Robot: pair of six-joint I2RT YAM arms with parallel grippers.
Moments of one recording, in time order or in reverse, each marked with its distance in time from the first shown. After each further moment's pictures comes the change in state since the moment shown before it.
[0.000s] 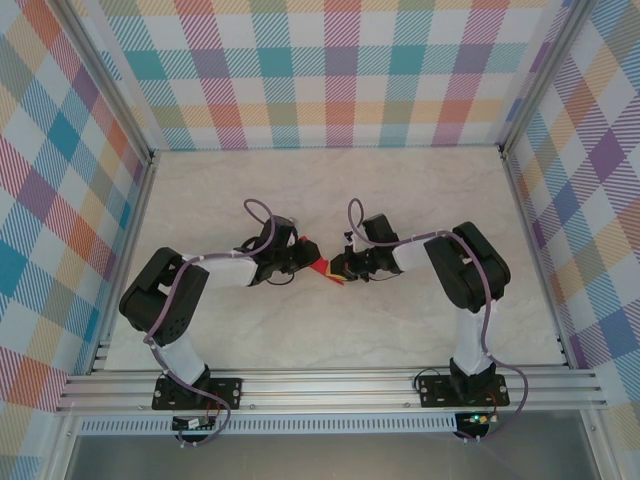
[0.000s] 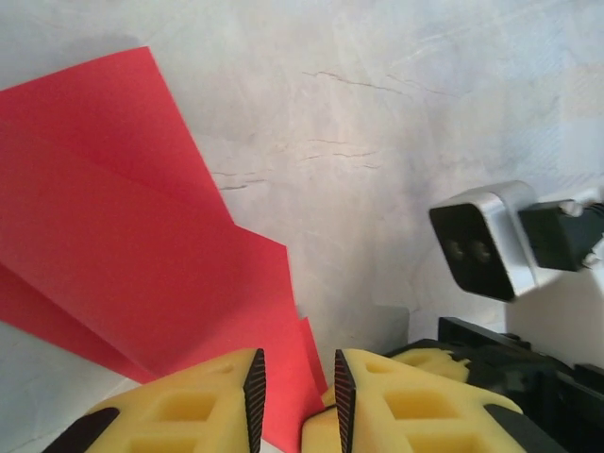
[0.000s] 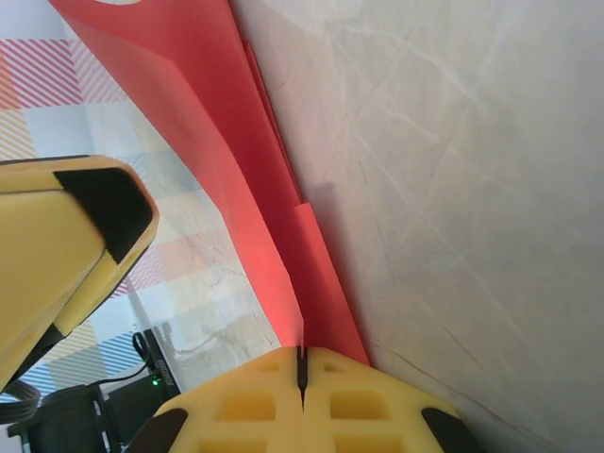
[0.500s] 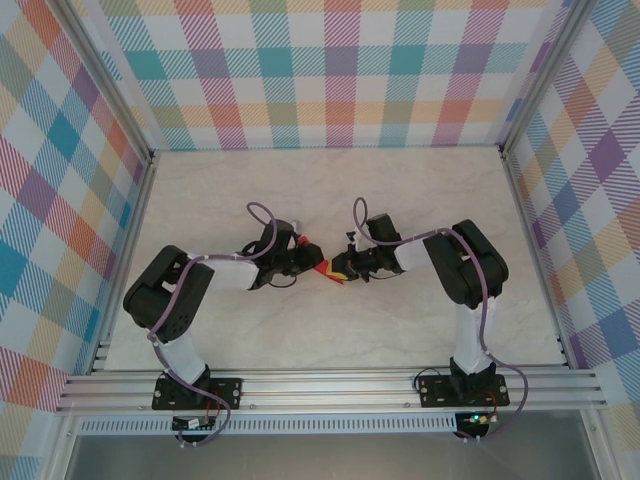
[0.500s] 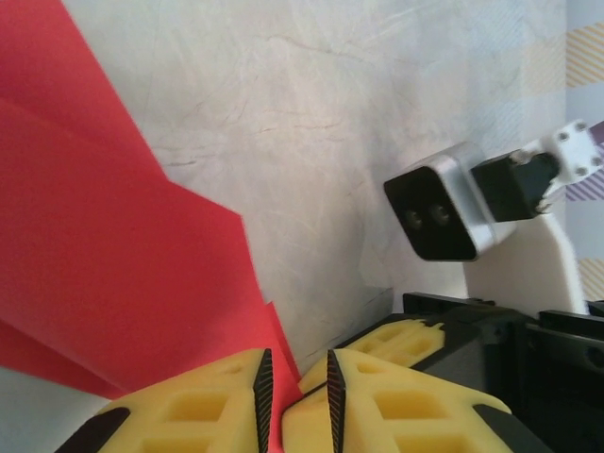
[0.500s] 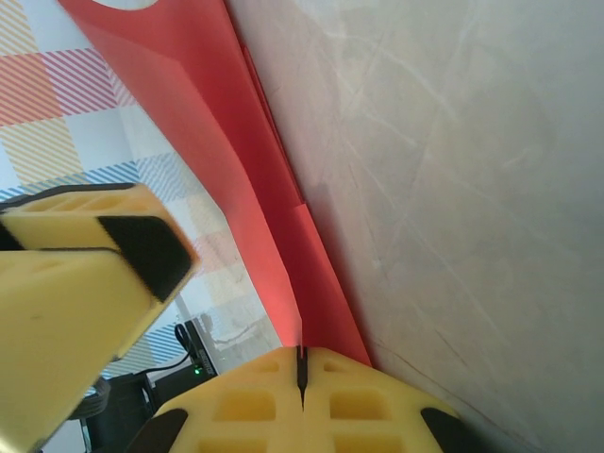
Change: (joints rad) left arm -0.013 0.038 -0.032 0.104 0.076 0.000; right arm -0.025 0.030 0.001 0.044 -0.079 0.072
